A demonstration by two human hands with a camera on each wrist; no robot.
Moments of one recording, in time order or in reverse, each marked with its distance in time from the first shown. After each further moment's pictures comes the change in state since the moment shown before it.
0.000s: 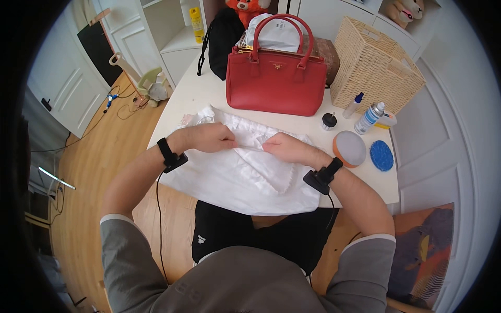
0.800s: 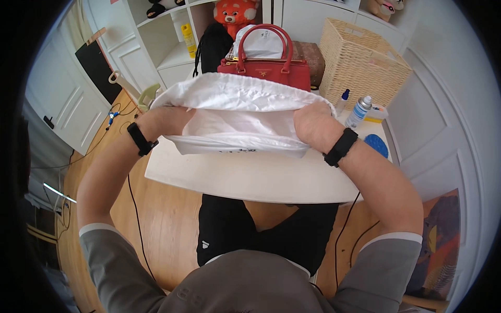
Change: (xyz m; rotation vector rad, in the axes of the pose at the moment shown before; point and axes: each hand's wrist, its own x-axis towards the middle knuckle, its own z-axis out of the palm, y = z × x) left_hand -0.049 -0.018 -0.081 0.732 -0.017 -0.332; right_hand -0.069 -0.090 -0.064 -1.304 0.237 0.323
